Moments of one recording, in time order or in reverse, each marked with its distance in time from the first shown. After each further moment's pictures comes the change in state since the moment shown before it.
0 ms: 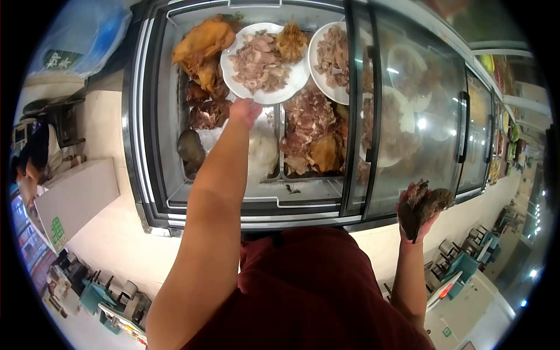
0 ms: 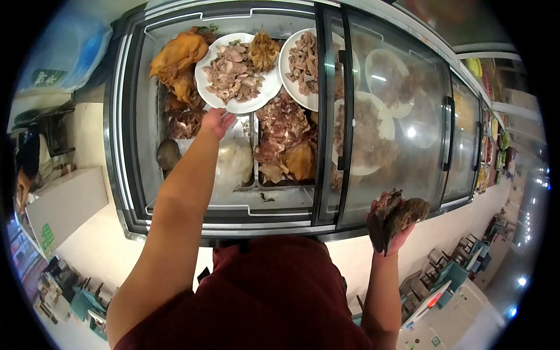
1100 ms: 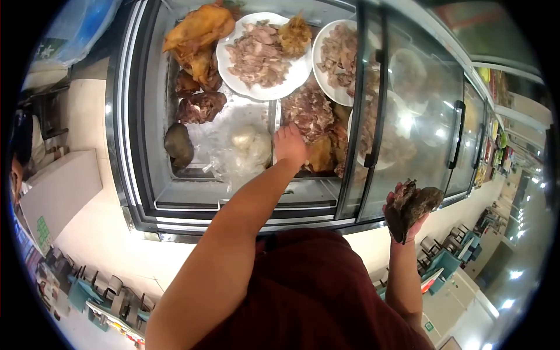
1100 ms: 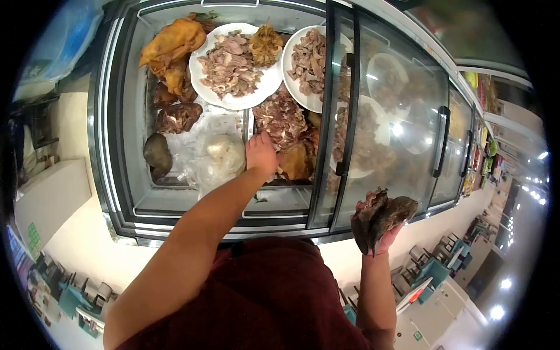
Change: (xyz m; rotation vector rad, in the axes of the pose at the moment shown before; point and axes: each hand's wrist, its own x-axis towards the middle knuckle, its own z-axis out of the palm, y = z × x) left_hand -0.114 -0.137 0.055 1.684 -0.073 0.721; right_hand 0.026 0.027 0.034 -0.138 0.002 0.098
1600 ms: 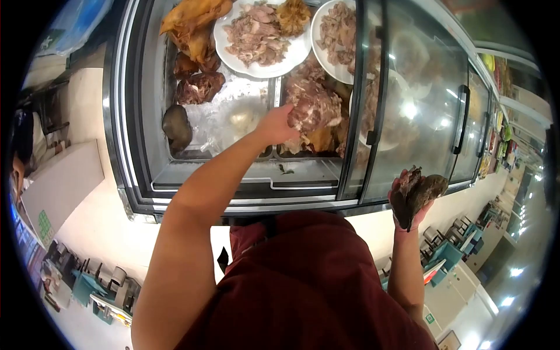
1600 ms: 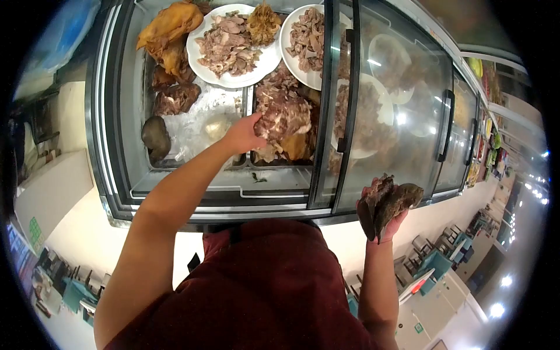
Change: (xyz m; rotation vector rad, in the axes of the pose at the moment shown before) left_hand 0.001 -0.042 -0.080 -0.507 -0.430 0.109; right_hand -0.024 -0.006 -0.025 0.057 0.065 0.005
